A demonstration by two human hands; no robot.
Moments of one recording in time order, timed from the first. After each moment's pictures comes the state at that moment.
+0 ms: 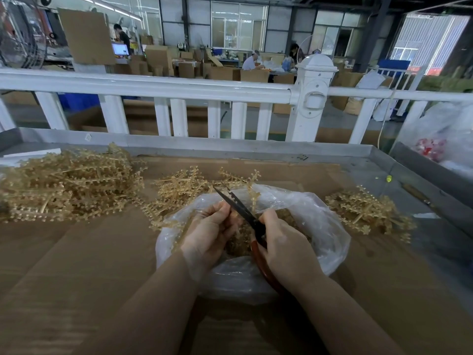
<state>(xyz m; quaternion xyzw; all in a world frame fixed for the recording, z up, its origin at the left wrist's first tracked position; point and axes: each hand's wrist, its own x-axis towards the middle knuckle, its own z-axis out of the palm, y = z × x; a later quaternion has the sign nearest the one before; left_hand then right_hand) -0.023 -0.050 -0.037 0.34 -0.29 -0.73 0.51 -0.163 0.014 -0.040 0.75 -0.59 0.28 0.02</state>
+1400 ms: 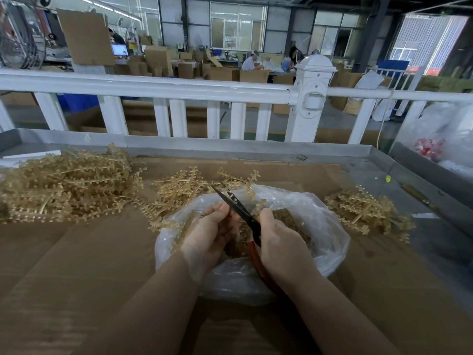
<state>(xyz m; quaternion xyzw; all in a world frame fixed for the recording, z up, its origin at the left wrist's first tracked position) -0.024 -0.051 -0.039 0.37 -0.28 -0.73 0.50 -0.157 0.008 -0.043 0.75 -0.61 0.26 0.05</state>
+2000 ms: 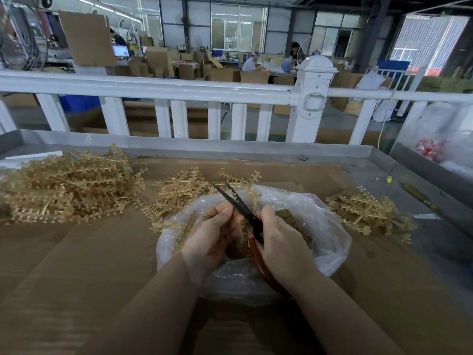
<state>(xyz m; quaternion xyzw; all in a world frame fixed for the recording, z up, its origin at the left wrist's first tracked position) -0.023 -0.048 -0.039 0.35 -0.31 -0.73 0.50 -0.157 0.008 -0.038 0.75 -0.59 0.30 0.02</state>
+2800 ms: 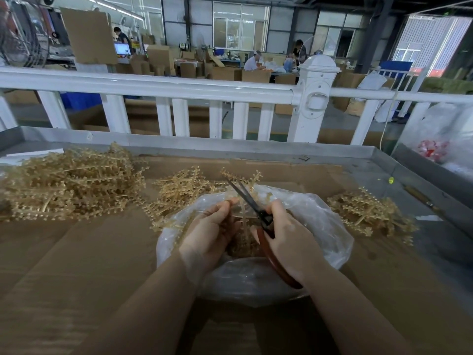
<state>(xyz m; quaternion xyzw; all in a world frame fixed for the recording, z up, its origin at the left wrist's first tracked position) -0.021 -0.050 -0.039 0.34 -0.26 -0.75 0.50 -0.167 0.003 -0.029 0.72 -0.62 0.32 -0.05</state>
